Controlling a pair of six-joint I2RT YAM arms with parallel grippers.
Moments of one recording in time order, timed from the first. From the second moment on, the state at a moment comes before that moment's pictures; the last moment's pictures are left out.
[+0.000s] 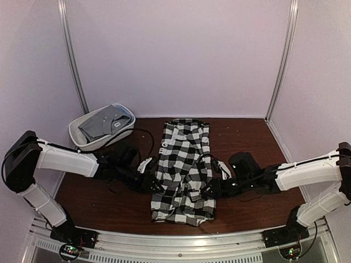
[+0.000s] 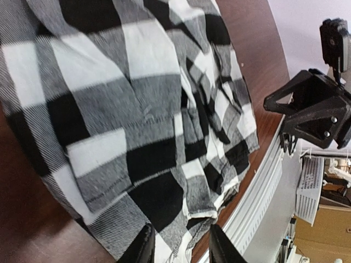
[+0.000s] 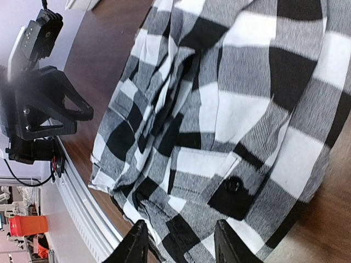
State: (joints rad) left arm -0.79 1.57 0.77 -0.05 0.56 -0.62; right arm 0.89 1.35 0.58 0.07 -0.27 0.77
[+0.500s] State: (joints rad) left arm -0.89 1.58 0.55 0.08 0.65 -0.73; right arm 0.98 1.39 0.37 0.26 -0.34 0.92
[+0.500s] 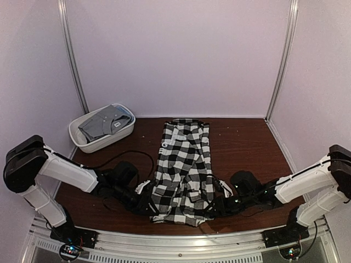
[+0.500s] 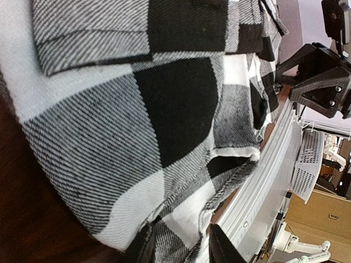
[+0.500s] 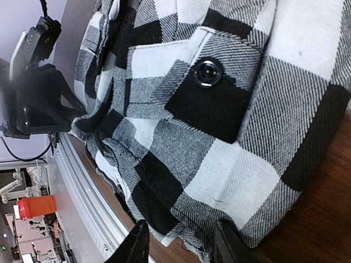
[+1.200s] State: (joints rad) left arm -0.82 1.43 0.63 -0.16 0.58 -0.65; right arm 0.98 1.19 0.32 0.11 -0.28 0.97
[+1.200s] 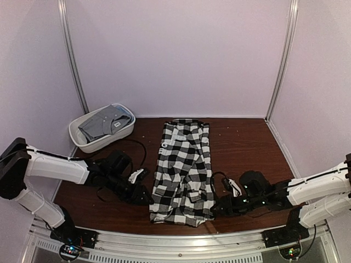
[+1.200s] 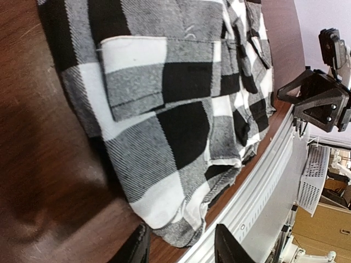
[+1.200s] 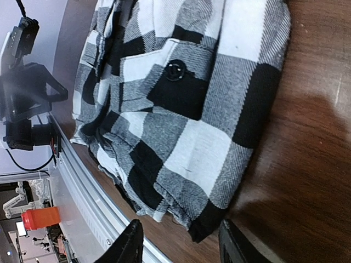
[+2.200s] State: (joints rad) left arm -0.68 1.73 0.73 0.08 0.62 -0.64; right arm 0.83 1.48 0.29 0.59 -0.33 1.06
